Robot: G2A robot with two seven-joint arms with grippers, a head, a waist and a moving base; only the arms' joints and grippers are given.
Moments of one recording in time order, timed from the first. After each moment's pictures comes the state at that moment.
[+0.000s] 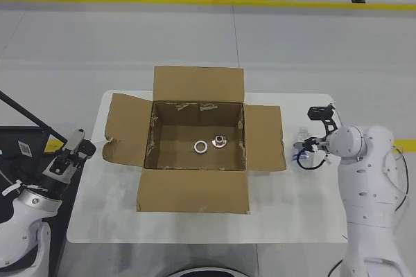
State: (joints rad) left arm 1.70 -1.25 -2.02 -2.06 -0.11 -0.14 -0.54; right arm -0.75 -1.31 1.55 -1.27 -1.30 -0.14 1.38
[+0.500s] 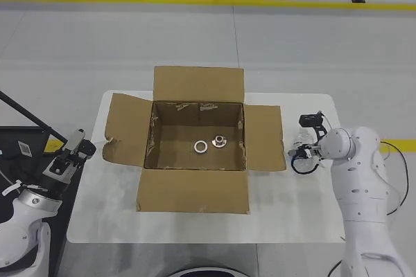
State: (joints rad) left arm 1.70 -1.25 -2.02 -2.06 -0.11 -0.14 -0.54; right arm -0.72 -1.30 1.48 -1.15 -1.28 -0.15 1.37
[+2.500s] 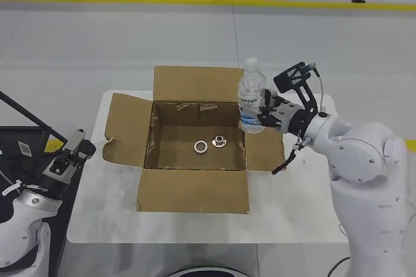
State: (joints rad) left arm 1.70 -1.25 -2.02 -2.06 -0.11 -0.14 -0.54; right arm -0.80 -1.26 1.31 -1.85 -0.72 -0.20 1.06
